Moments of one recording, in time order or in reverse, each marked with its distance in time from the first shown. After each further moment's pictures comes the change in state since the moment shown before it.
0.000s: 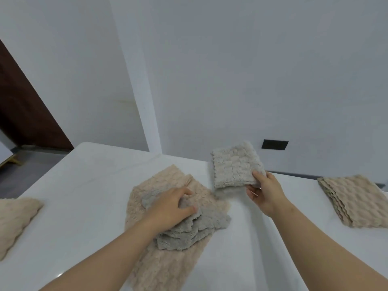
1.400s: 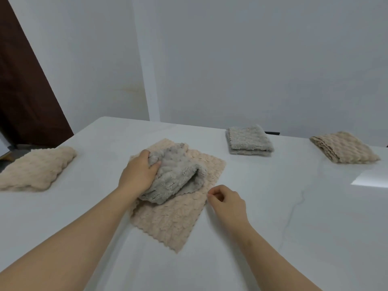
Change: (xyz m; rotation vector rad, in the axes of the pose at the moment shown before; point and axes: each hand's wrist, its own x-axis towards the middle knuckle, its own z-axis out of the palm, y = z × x) left_hand -0.124 -0.101 -0.006 0.044 0.517 -0.055; right_hand -0.179 0.196 0.043 -0.926 -0.053 -0.493
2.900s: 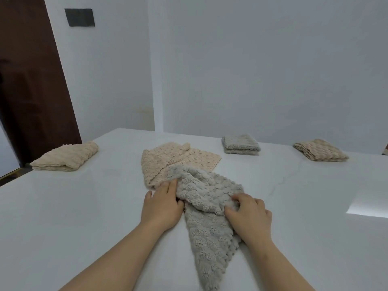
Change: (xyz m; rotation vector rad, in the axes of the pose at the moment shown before) left_hand -0.147 -0.010 0.046 0.244 -0.072 0.156; right_hand -0.115 0.032 -0.019 -0.418 0.185 -0.004
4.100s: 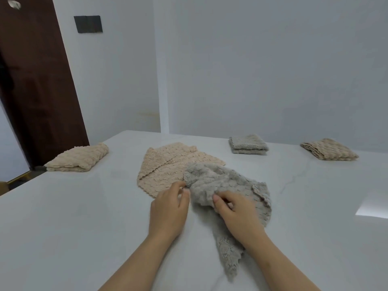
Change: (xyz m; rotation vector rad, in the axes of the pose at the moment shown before) left_hand -0.036 0.000 -0.014 -0.370 0.228 -0.044; right_hand -0.017 -0.030 0.012 0.343 0.044 -0.364
